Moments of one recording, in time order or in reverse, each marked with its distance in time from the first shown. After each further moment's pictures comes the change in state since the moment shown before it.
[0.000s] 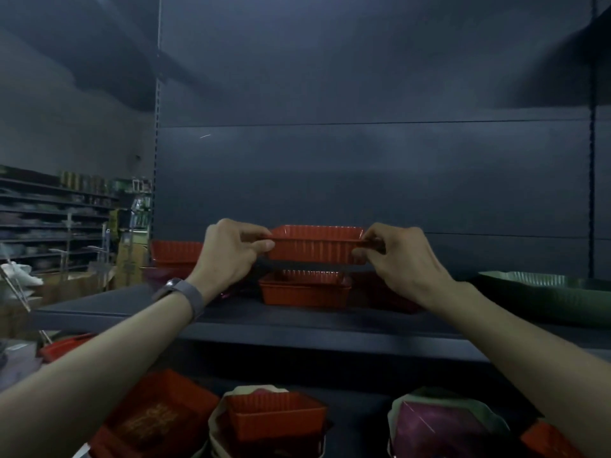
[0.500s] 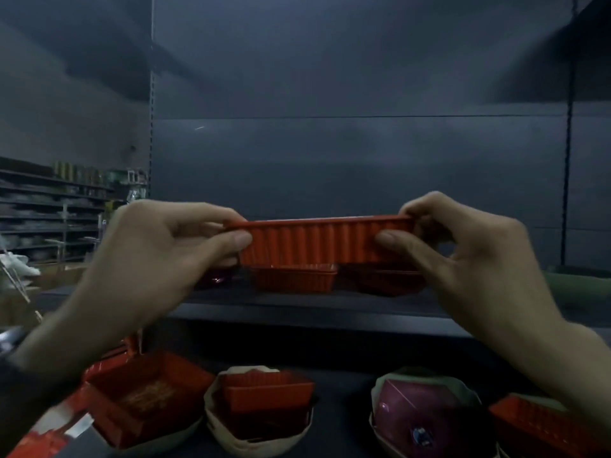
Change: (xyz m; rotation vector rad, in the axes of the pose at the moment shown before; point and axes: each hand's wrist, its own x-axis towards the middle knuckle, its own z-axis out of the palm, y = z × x) left_hand -0.125 0.114 -0.085 -0.243 -0.030 0.116; right_hand -0.102 -0.083 -0.120 0.015 0.304 -0.217
